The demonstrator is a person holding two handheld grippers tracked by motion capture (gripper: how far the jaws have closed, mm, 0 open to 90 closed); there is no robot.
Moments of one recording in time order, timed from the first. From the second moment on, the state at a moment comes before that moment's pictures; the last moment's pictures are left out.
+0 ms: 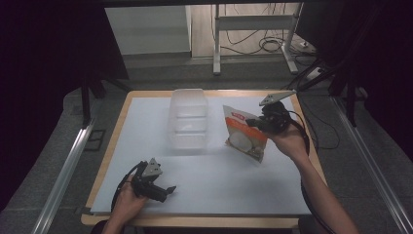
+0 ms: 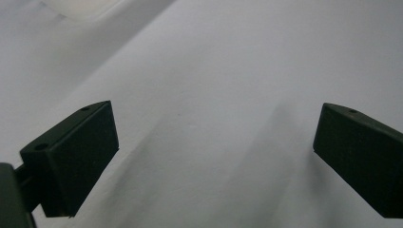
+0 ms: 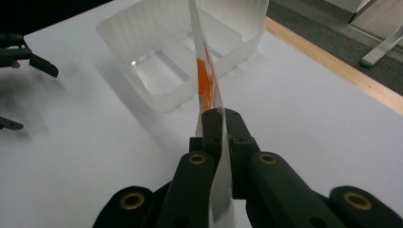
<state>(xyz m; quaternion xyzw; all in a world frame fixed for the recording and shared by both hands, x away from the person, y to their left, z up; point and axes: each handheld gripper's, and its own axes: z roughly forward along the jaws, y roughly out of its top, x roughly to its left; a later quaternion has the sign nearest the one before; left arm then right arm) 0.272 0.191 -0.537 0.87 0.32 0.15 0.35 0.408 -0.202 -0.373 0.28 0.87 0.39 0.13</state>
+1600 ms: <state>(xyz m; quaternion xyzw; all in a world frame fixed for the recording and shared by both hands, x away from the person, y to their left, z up) 0.274 0.198 -0.534 0.85 0.33 0.13 0.38 0.496 -0.100 -0.326 0.25 0.85 0.43 0.15</state>
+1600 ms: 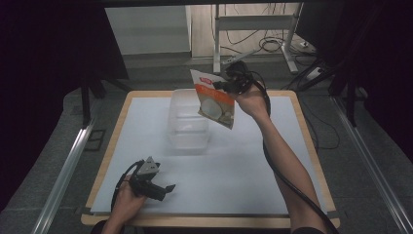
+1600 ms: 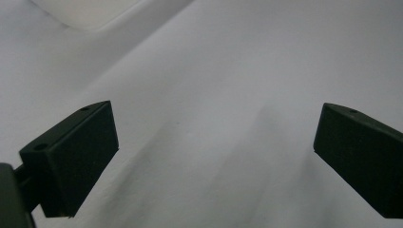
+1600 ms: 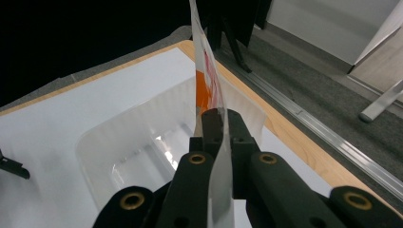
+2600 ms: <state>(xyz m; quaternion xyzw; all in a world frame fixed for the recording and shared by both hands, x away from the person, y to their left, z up) 0.274 0.197 -0.535 0.86 0.33 0.13 0.38 0.536 -0.001 -0.355 0.22 0.86 0.44 0.11</state>
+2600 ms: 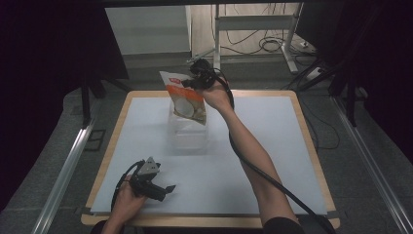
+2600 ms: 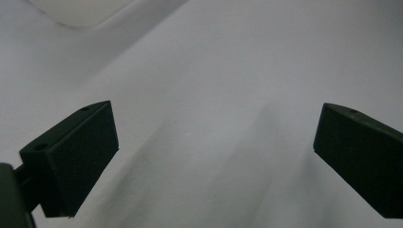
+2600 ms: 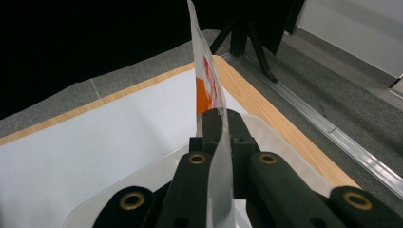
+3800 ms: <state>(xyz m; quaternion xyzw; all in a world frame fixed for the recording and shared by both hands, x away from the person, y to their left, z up) 0.273 0.194 -0.536 0.86 0.32 0.13 0.37 0.543 0.002 -0.388 0.23 0.85 0.46 0.08</state>
